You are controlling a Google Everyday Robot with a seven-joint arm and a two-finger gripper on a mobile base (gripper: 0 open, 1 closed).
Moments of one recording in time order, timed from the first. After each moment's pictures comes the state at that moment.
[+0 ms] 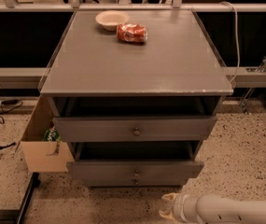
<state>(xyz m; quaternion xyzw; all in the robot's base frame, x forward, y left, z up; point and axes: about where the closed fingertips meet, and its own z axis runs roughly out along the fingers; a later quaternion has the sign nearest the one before) 0.410 -0.136 0.361 -0.58 0.75 0.09 0.30</state>
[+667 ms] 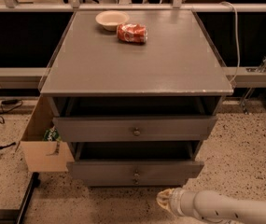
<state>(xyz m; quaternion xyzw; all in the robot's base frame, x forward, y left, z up) 0.436 -0.123 0.357 -0.59 0.73 0.09 0.33</state>
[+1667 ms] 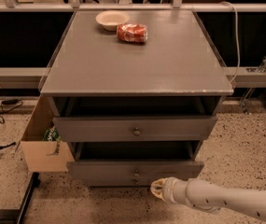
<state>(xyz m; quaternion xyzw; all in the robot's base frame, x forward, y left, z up) 0.481 -0.102 0.358 -0.61 0.71 0.07 0.36</state>
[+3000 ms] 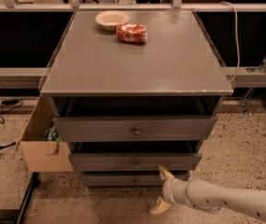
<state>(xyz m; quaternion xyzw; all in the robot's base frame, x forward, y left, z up) 0.482 -0.101 0.358 -0.61 0.70 0.07 0.36</state>
